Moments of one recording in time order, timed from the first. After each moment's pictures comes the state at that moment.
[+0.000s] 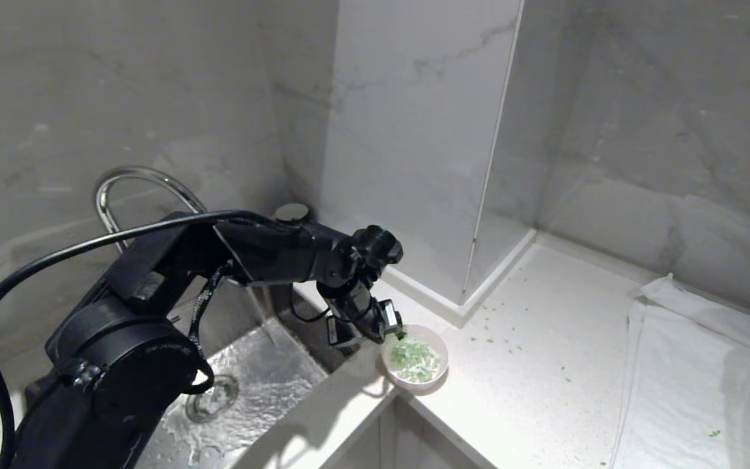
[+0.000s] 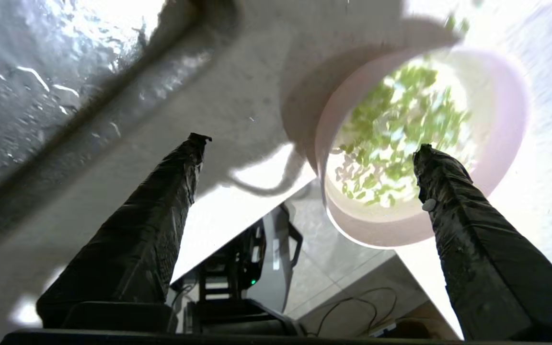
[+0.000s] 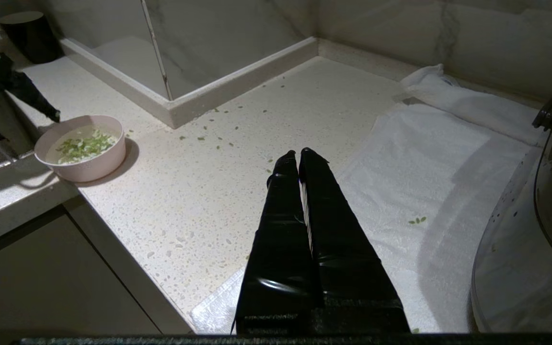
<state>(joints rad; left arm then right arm) -0.62 2.41 -1.92 0.66 -0.03 -0.76 0.01 0.00 0.00 -0.01 0.00 0.01</state>
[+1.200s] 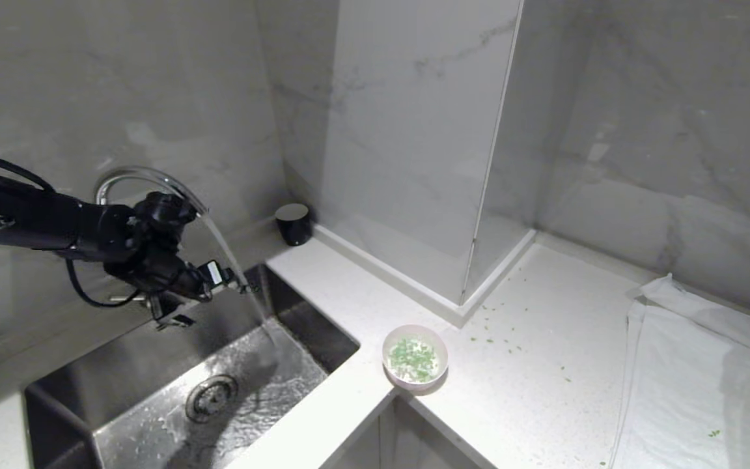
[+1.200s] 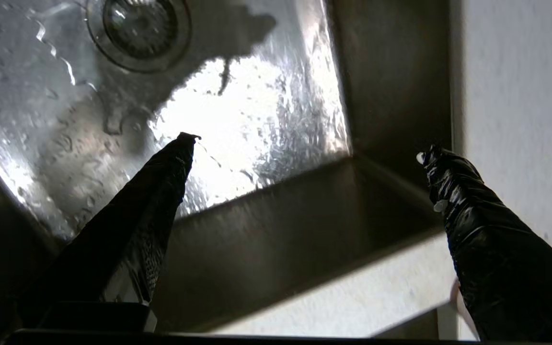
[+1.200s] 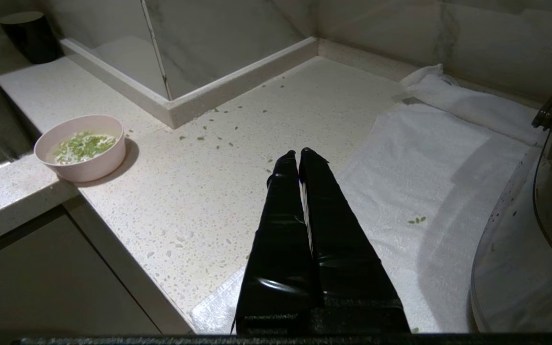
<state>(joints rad) -0.01 2.09 -1.42 0.35 -0.10 -0.56 0.01 0.00 0.00 -0.01 0.00 0.01</state>
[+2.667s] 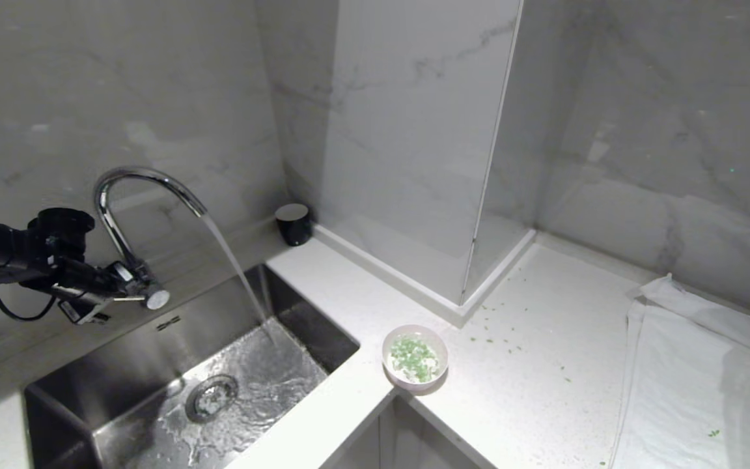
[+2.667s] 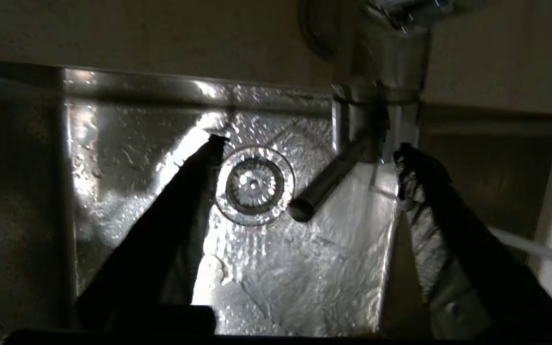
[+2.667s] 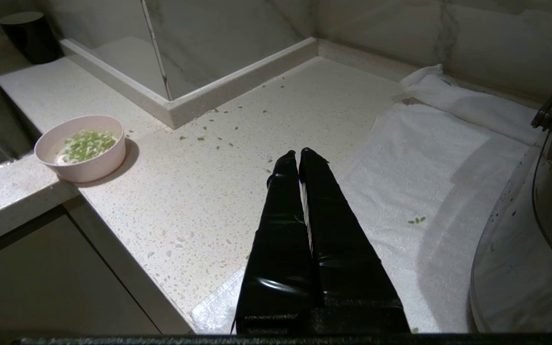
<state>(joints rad) 0.36 2.29 -1.59 0.18 -0.05 -0.55 0.01 0.00 0.00 -0.01 0.00 0.01</state>
